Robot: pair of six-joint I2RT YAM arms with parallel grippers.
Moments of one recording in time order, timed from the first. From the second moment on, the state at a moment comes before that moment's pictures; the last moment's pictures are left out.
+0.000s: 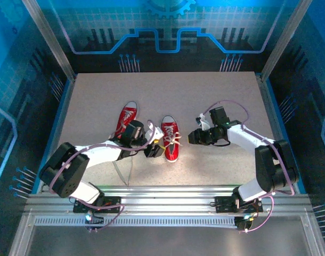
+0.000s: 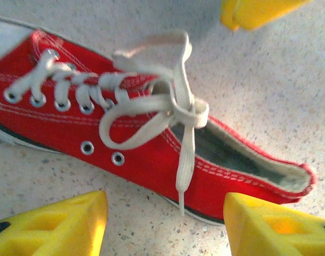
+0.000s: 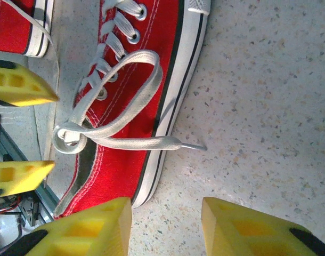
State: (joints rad) left arm -0.54 1.51 0.61 0.16 0.47 0.17; right arm 0.28 1.51 0.84 -0.46 -0.64 0.26
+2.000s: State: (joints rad) left arm -0.58 1.35 0.55 -0.16 0.21 -0.35; right arm 0.40 1.54 0.82 -0.31 -0.61 0.38
